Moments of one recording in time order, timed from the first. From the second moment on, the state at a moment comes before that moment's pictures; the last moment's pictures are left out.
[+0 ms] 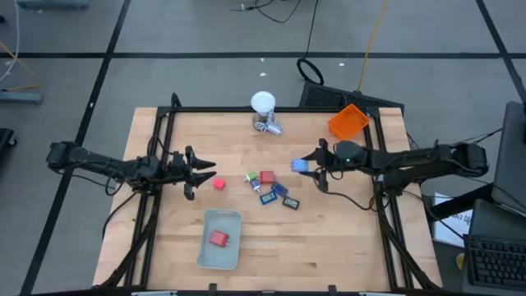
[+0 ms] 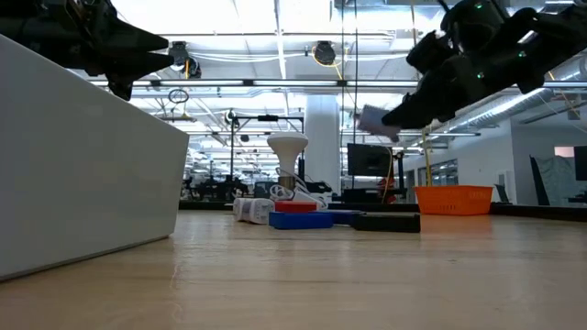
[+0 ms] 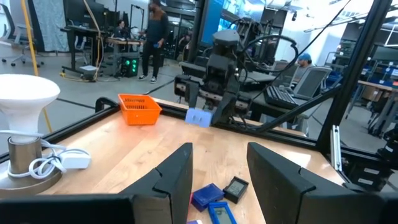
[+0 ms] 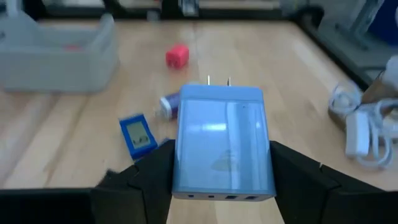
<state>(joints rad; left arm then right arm) -0.16 0.54 0.14 0.48 -0.29 -0.18 -0.18 1.07 0.38 0.33 -0.11 -0.07</state>
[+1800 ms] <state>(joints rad) -0.20 1.44 0.61 0.81 -0.31 -0.75 0.14 1.15 0.47 0.55 0.02 -0.19</state>
